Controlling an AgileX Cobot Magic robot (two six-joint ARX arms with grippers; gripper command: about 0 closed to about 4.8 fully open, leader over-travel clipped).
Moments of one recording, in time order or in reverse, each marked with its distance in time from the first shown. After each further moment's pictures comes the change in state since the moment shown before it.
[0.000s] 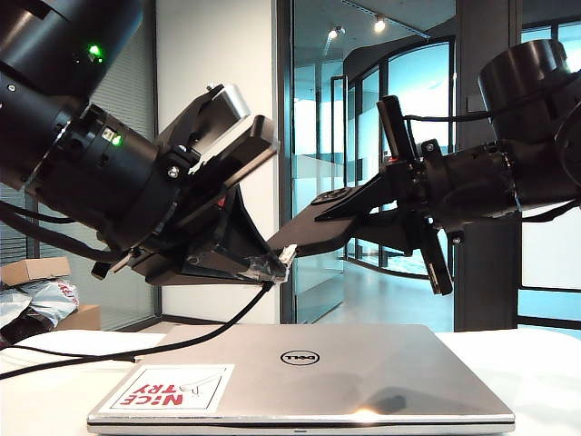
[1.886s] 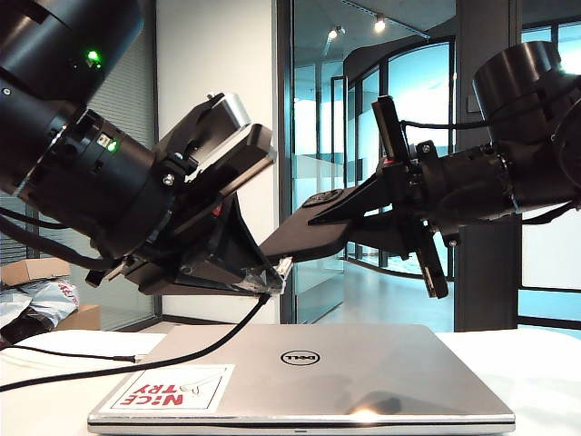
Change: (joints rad) left arm 0.000 0.000 -0.002 -0.024 0.007 0.000; right arm 0.018 0.000 0.001 -0.030 -0.026 -0.035
